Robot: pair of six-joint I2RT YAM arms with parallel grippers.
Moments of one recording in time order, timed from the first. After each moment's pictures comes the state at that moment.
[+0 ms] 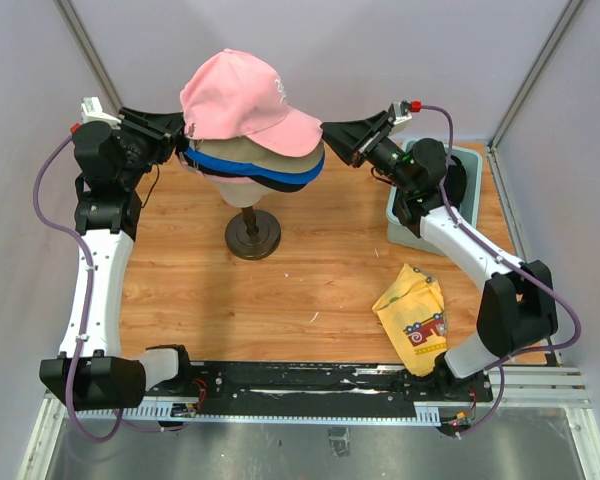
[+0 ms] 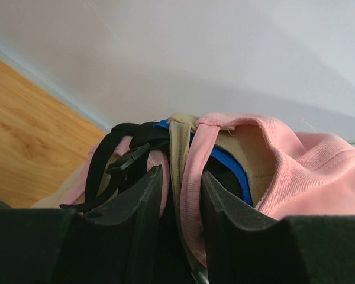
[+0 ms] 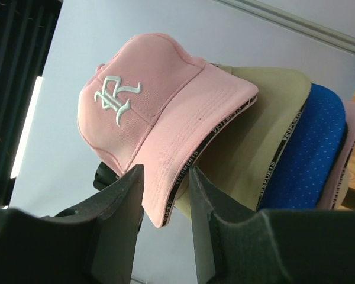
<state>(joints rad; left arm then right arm) 0.07 1.19 1.35 -0.18 0.24 -1.11 0.40 1.54 1.19 0.70 -0.48 1.48</state>
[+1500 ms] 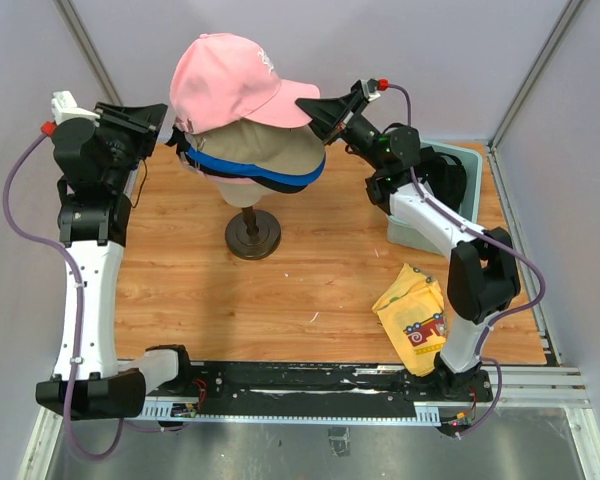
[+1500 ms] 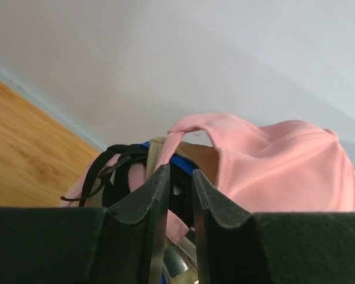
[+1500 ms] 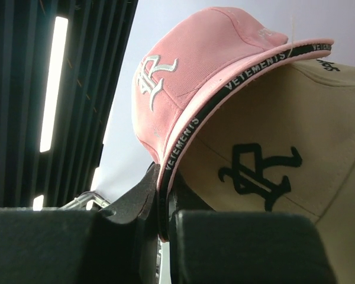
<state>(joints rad) 0.07 1.15 1.46 -0.29 0.09 -1.07 0.48 1.79 1.45 0.99 -0.50 1.80</state>
